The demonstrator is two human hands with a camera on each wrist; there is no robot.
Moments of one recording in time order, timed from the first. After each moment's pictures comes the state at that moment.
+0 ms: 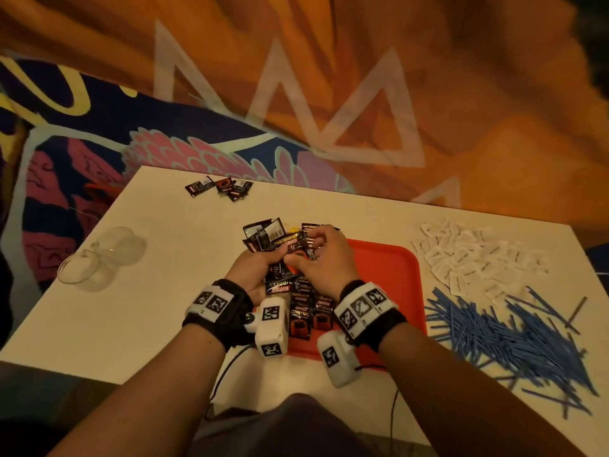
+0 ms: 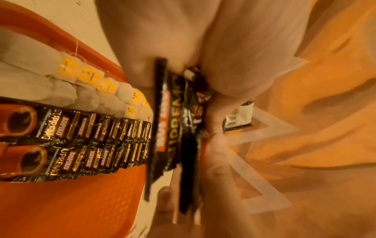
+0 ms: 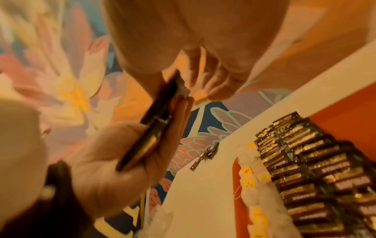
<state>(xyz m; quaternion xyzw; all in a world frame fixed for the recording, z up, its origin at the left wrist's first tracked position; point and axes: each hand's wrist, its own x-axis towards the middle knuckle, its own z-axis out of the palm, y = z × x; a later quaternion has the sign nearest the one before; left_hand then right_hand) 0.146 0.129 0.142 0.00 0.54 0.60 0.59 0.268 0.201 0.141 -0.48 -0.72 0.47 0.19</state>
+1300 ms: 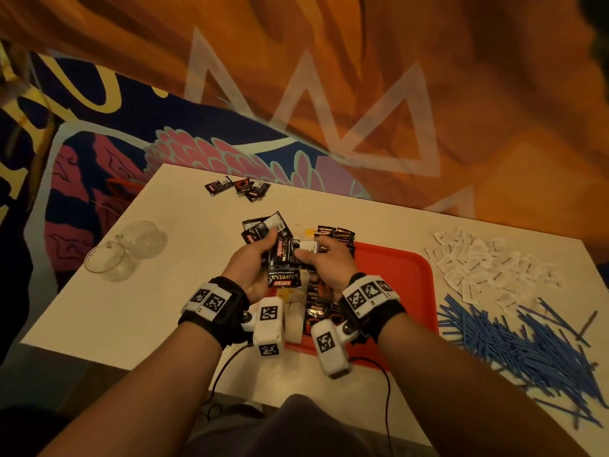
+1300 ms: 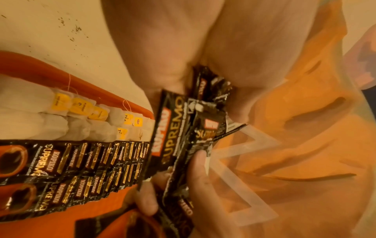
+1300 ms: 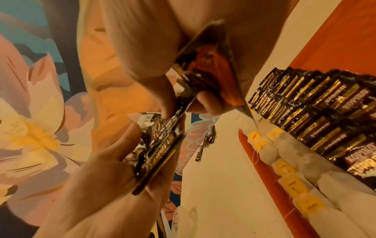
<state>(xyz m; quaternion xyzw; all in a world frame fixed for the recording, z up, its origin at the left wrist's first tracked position) 0.118 0.101 0.153 -0.04 0.51 0.65 0.57 0.234 0.191 0.126 -0.46 -0.57 0.67 0.17</state>
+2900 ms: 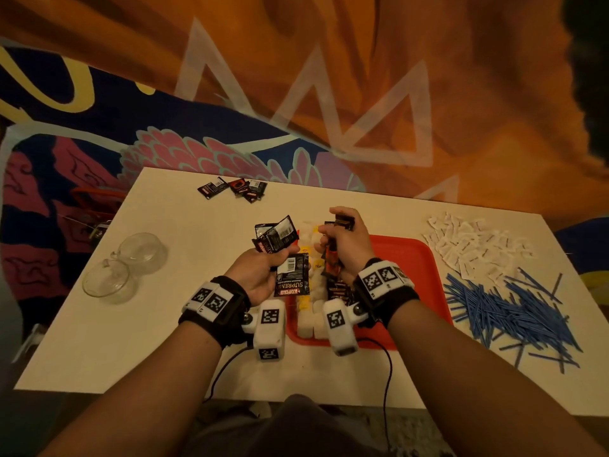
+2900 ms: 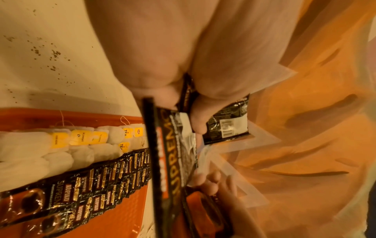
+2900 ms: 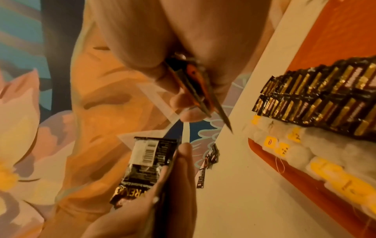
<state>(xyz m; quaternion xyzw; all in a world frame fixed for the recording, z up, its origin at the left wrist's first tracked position) 0.038 0.072 0.137 0.05 0.51 0.56 0.65 0.176 0.165 0.156 -0.50 -0.44 0.66 0.35</state>
